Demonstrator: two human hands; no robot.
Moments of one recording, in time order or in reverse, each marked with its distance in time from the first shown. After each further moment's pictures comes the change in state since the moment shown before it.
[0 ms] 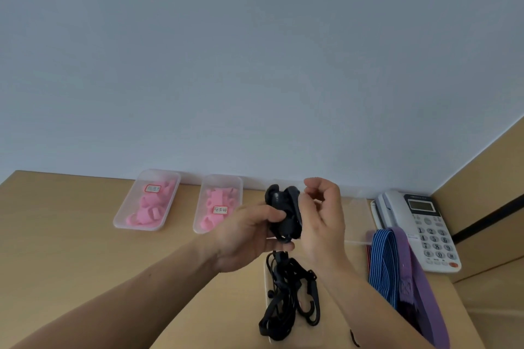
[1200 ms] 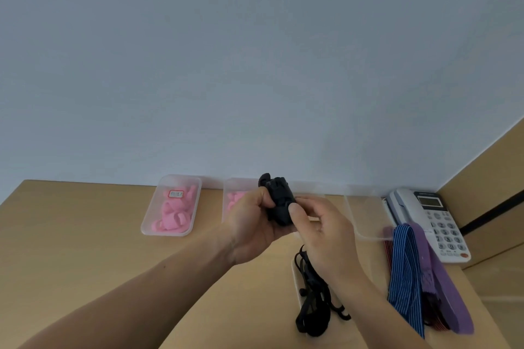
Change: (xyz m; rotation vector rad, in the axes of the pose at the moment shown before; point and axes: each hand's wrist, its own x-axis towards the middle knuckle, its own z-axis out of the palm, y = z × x) left_hand -0.027 0.023 -0.052 -0.344 0.045 0.024; right_hand -0.039 -0.023 0.051 -0.319 -0.107 -0.015
